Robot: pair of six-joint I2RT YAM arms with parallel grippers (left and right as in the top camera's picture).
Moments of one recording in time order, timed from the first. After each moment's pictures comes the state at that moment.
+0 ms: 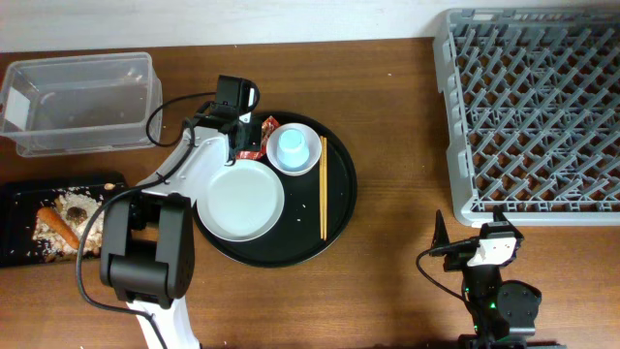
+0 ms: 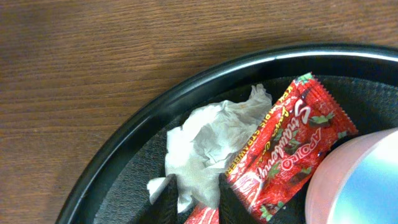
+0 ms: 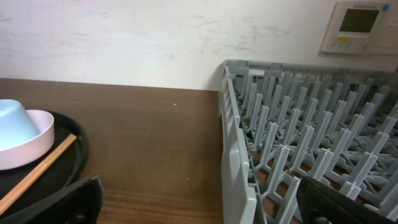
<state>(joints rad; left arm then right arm) -0.22 2.03 1.44 -0.46 -0.12 -0.08 -0.06 0.01 0.01 -0.07 -0.08 -0.05</state>
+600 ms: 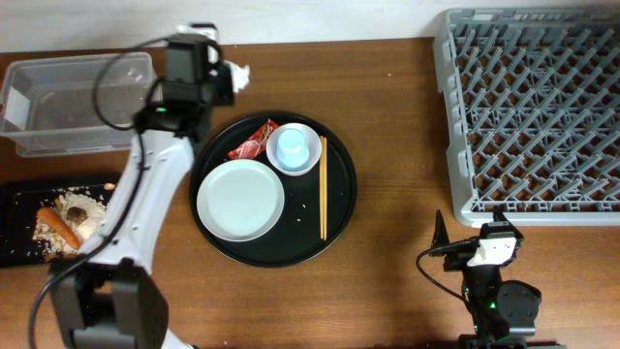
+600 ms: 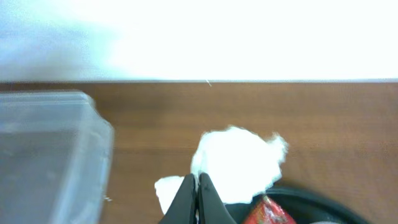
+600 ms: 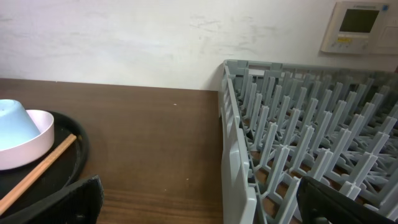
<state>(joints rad) -0.15 1.75 1.52 -0.37 -0.17 -0.07 -0.06 0.01 0.01 -0.07 -0.08 -0.05</state>
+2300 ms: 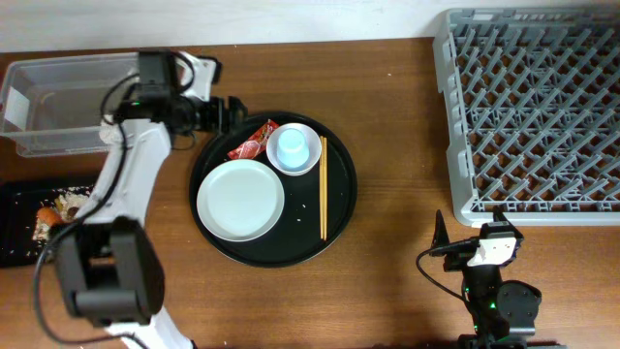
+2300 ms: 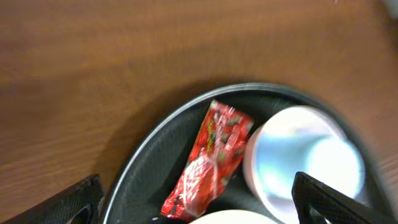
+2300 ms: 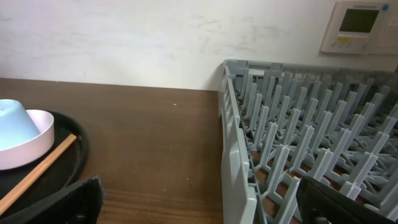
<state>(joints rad) -0.02 1.92 1.52 -0.58 0.37 0.14 -0.06 0.01 0.01 -0.07 -0.08 -0.05</state>
